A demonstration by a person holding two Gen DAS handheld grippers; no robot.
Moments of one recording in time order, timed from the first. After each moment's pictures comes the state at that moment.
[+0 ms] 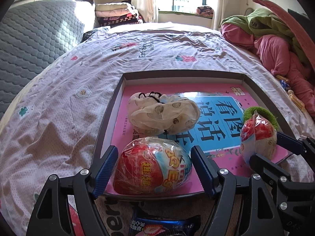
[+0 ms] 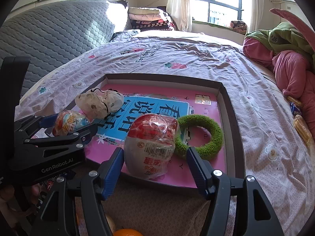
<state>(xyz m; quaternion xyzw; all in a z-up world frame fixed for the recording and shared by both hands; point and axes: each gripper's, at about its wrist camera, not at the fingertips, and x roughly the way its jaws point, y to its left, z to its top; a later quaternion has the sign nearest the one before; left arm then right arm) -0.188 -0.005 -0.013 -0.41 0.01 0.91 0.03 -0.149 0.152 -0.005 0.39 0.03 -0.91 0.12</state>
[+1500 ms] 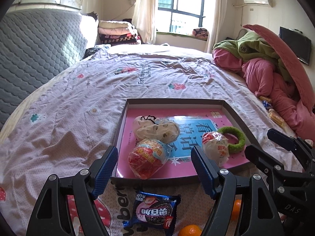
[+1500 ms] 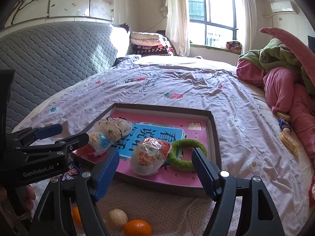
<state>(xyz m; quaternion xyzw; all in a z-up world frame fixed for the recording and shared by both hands) -0.125 -0.015 0.048 -0.33 -0.02 0.94 0.05 -0.101 0.160 0.046 0.29 0.02 -0.95 0.11</state>
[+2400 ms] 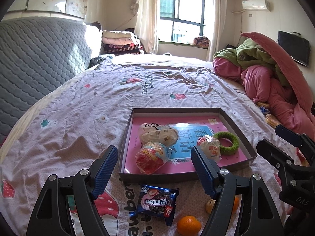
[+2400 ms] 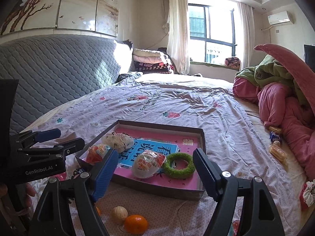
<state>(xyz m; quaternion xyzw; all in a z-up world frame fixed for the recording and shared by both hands) -0.091 -0.020 0.070 -0.30 -0.01 0.95 0.03 -0.065 0.171 0.075 0.24 0.03 -0.96 0.12</state>
